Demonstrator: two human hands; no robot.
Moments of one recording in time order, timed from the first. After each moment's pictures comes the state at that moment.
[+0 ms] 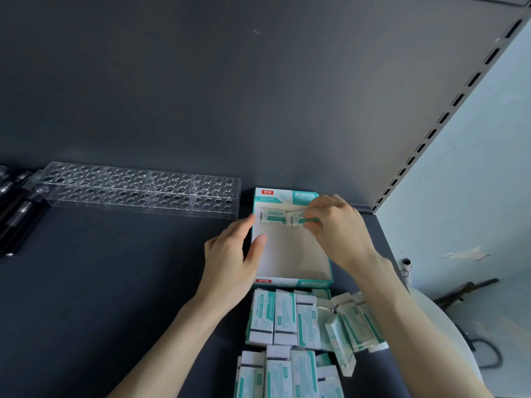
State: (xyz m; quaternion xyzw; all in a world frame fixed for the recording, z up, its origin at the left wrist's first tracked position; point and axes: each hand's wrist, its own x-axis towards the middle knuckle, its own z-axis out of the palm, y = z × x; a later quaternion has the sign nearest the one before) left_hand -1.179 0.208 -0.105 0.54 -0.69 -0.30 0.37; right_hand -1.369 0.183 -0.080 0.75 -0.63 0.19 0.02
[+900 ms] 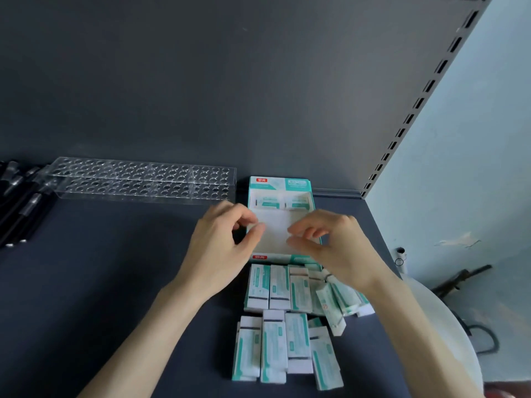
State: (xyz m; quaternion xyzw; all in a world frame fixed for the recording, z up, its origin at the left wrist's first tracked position) left_hand -1.159 0.230 -0.072 0.50 -0.75 -0.25 0.36; right_hand -1.355 0.257 -0.055 0.71 -0.59 0.32 -0.22
